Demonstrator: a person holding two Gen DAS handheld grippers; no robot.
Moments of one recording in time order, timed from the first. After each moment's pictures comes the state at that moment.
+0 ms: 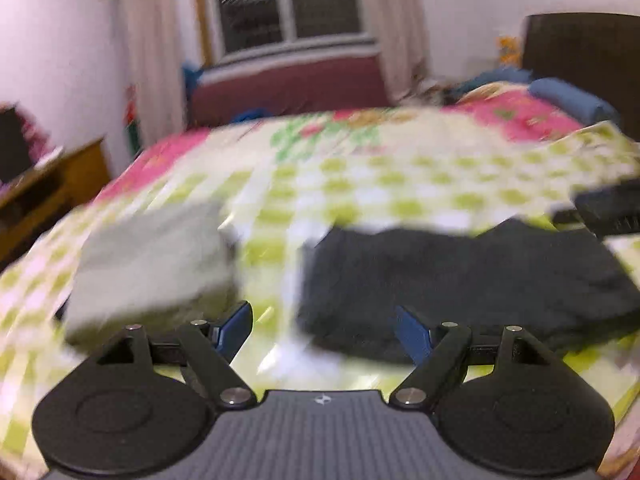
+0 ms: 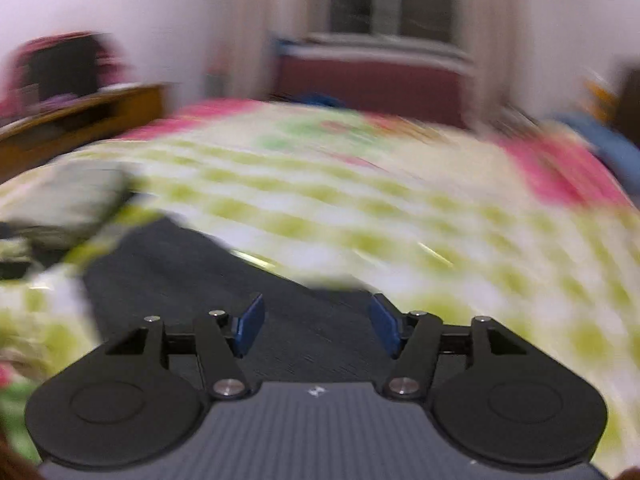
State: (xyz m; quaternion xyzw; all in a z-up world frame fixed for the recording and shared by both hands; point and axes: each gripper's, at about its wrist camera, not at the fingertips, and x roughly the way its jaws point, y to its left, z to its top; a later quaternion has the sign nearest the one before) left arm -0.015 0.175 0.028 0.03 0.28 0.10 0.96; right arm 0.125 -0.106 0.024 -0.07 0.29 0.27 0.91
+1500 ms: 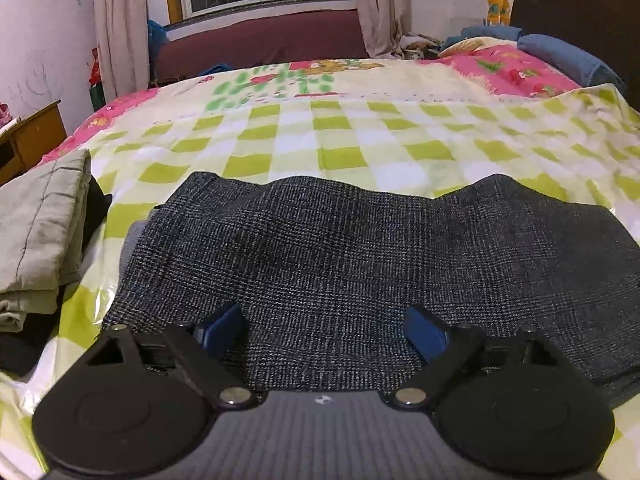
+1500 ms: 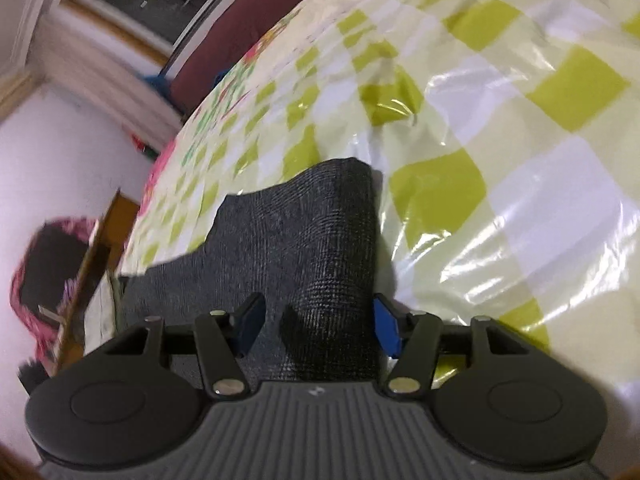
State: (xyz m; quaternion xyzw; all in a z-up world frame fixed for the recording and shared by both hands) left arm 0.107 0.127 -0.055 0.00 0.34 0.09 0.93; right arm 0.167 -0.236 -0.072 0.29 0.46 0.25 0.80
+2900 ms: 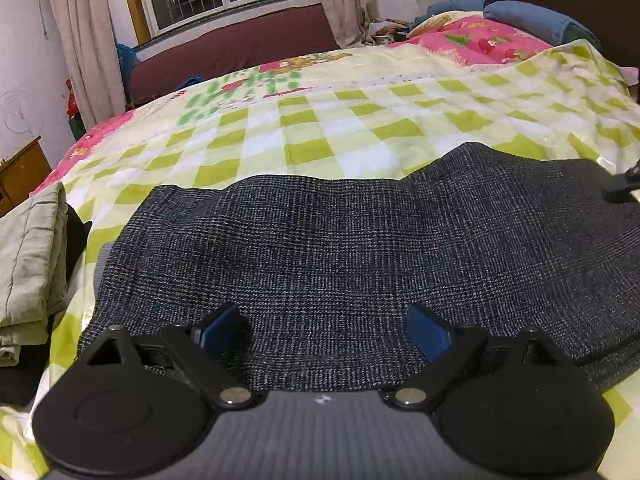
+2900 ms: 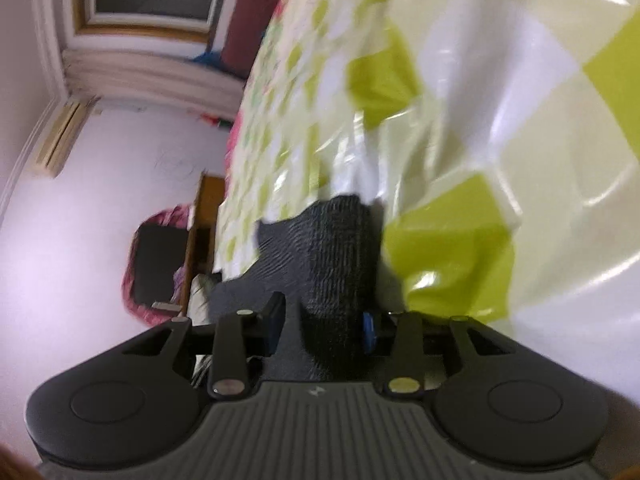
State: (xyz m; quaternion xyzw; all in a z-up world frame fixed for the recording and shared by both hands) left arm 0.114 0.103 -0.063 0.06 0.36 0.07 0.93; right arm 0.260 -0.268 -0.125 0.43 0.51 0.39 0.63
